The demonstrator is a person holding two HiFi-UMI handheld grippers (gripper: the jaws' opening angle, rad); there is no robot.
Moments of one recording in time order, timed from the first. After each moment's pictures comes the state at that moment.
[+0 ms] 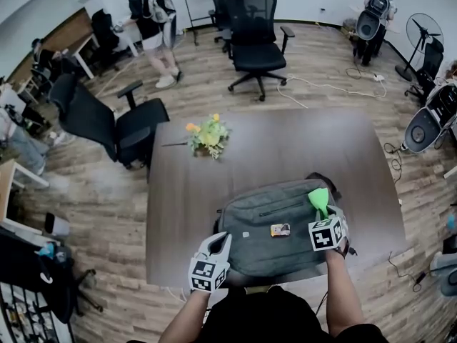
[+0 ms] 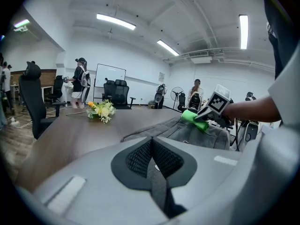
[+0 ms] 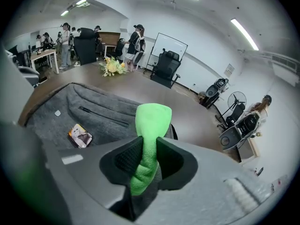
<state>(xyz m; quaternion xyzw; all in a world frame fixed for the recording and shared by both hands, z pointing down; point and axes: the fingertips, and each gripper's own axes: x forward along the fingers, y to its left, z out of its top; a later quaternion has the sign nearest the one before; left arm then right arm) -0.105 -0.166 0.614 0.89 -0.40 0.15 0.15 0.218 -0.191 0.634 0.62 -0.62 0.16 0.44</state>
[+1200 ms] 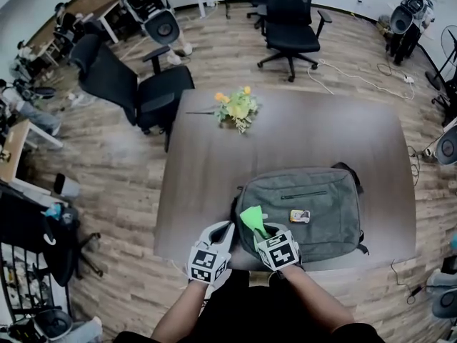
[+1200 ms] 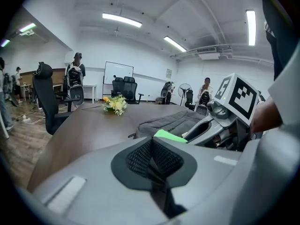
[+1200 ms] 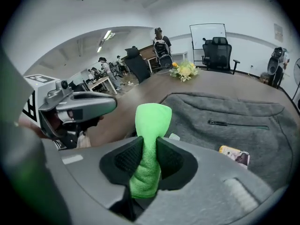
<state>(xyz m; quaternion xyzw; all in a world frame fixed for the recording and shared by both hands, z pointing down) -0.156 -0.137 0.625 0.87 -0.44 0.17 0.17 -0.078 -0.125 0.674 0.37 -0.81 0.29 0.33</state>
